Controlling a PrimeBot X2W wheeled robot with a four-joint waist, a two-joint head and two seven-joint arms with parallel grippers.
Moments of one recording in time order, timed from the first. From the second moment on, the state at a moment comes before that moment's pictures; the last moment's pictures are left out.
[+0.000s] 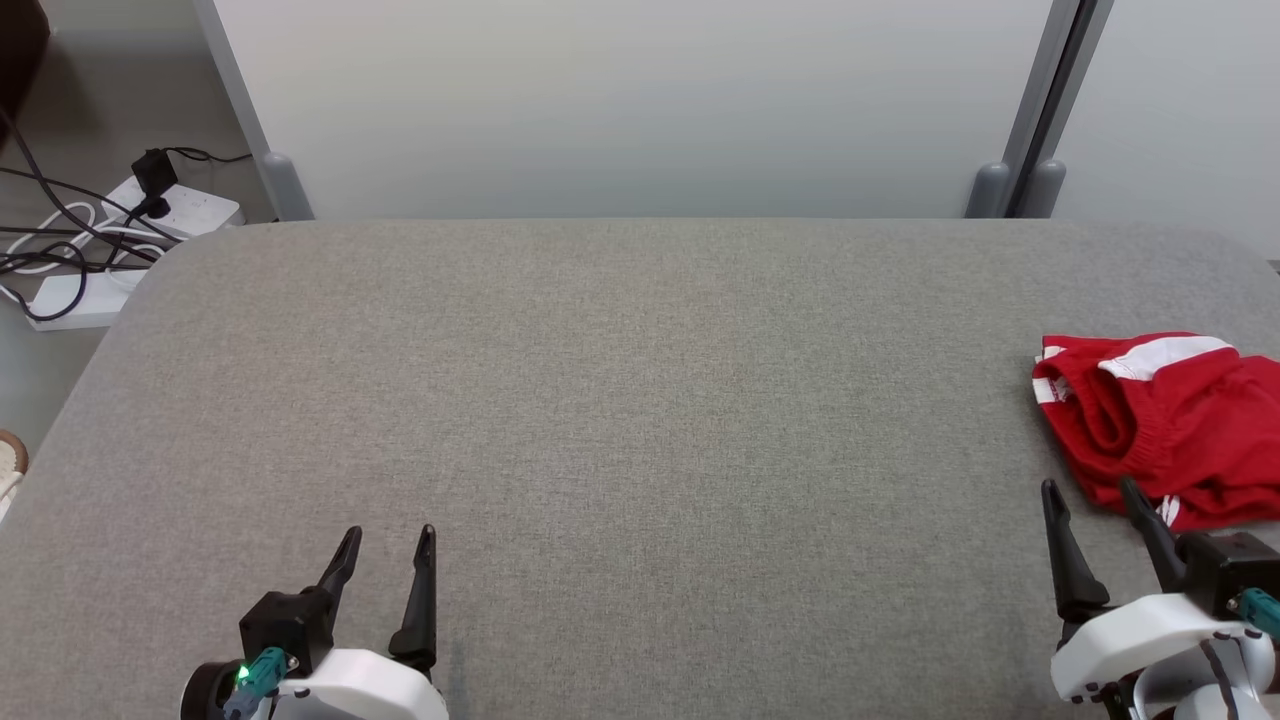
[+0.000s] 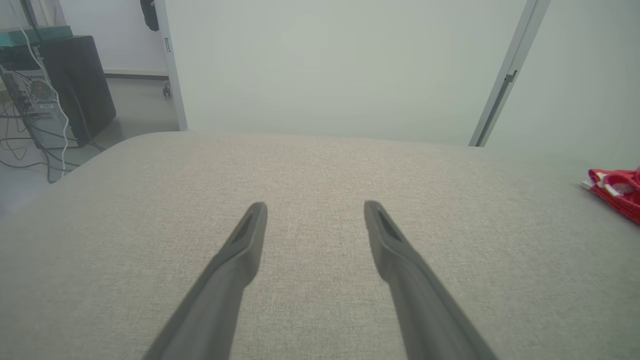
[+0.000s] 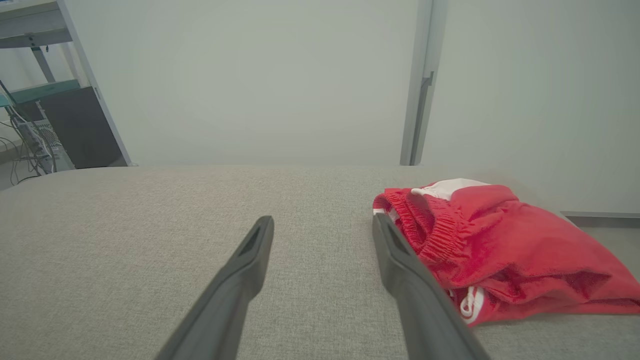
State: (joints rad) left arm -0.09 0.04 -0.08 0.44 -0.21 -0.03 -0.26; right arm -0.16 -0.15 0.03 0.46 0.22 0.13 -0.25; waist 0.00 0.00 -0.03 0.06
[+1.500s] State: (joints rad) left arm 0.01 0.03 -0.03 0.45 -0.47 -0.04 -0.18; right arm -0.07 -0.09 0.00 0.47 0.47 0.13 -0.18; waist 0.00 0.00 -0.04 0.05
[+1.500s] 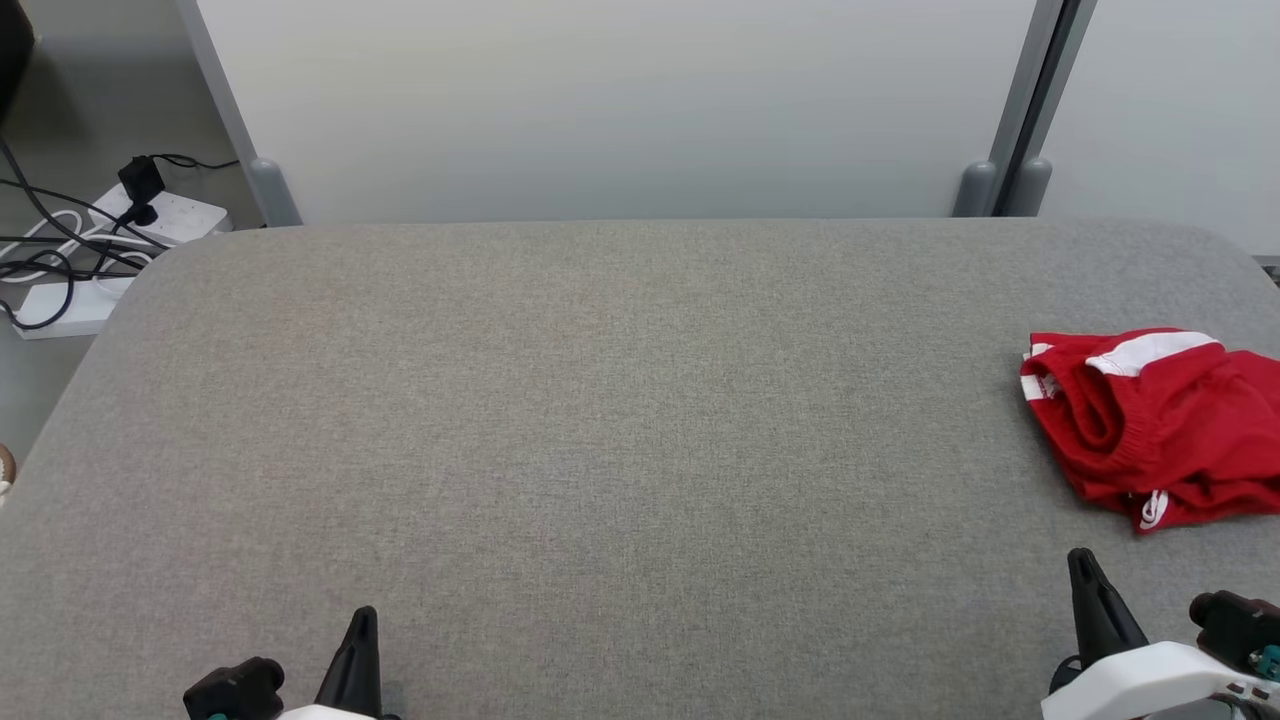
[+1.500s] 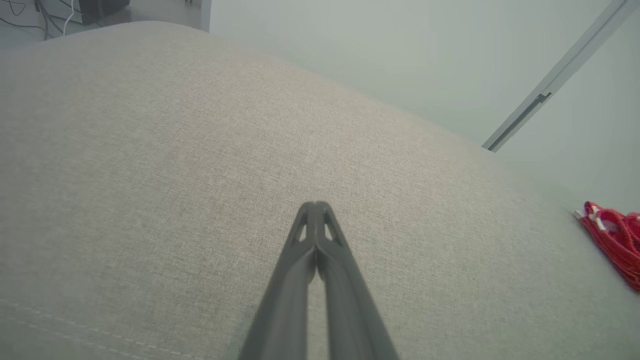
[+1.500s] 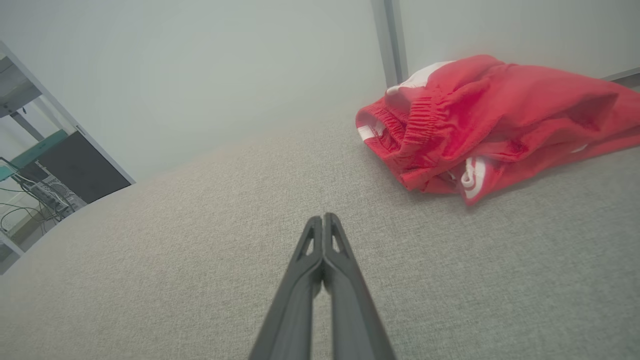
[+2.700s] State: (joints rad) left arm -0.01 0.03 0.01 0.39 -0.87 -0.07 -0.08; right arm -0.07 -0.07 -0.05 0.40 0.87 0.13 -0.08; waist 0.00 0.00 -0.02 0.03
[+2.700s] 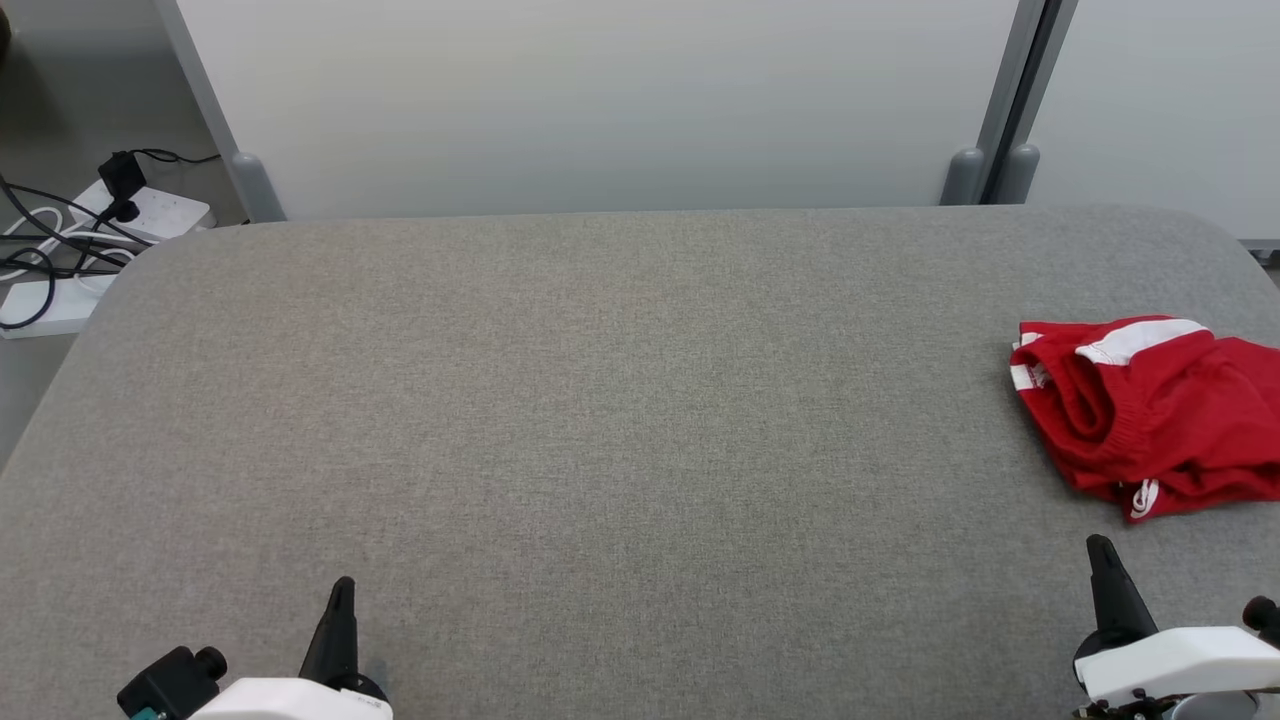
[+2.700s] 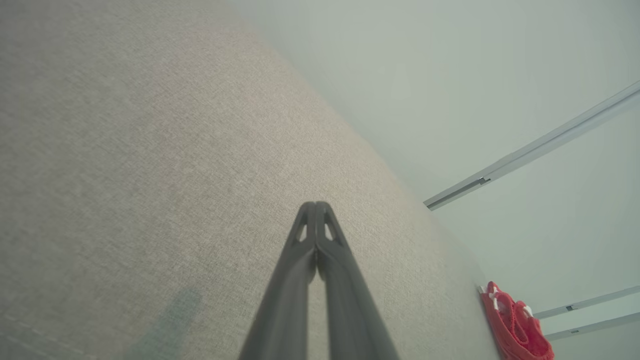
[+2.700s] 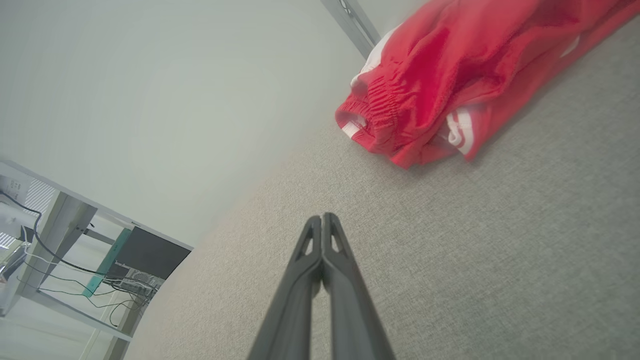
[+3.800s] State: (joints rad) left arm -0.03 0.03 0.04 0.33 -1.23 -0.09 0.01; right arm -0.07 -0.06 -0.09 0.34 1.23 0.13 0.01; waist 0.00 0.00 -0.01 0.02
